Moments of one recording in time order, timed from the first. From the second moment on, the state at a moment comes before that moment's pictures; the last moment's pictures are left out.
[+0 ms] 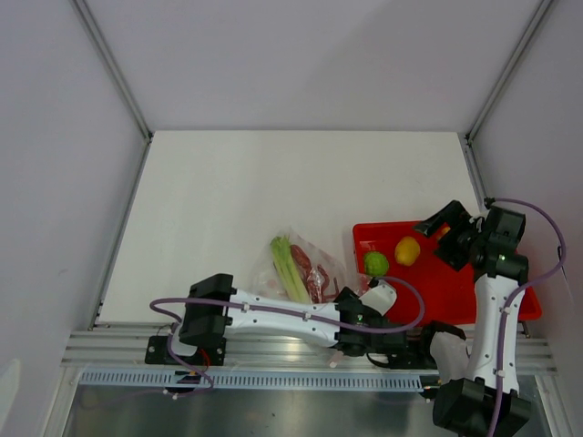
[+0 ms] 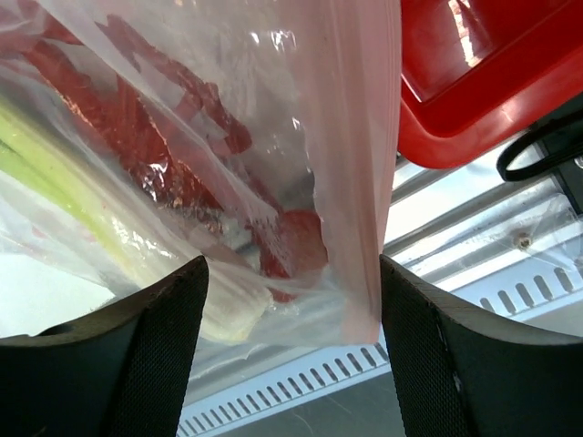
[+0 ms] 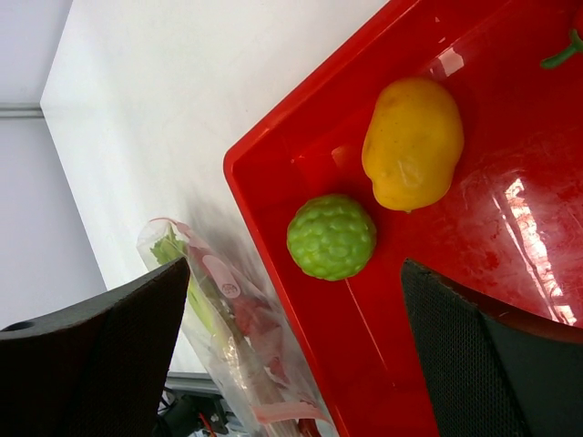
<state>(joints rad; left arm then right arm) -1.62 1.99 1.72 -1.15 -0.56 -0.92 -0.34 0.84 0.86 -0.82 -0.48 0.54</state>
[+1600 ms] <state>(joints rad) -1.10 1.45 1.56 -0.90 -0.12 -0.49 0.16 0.95 0.72 -0.72 -0.33 0.71</state>
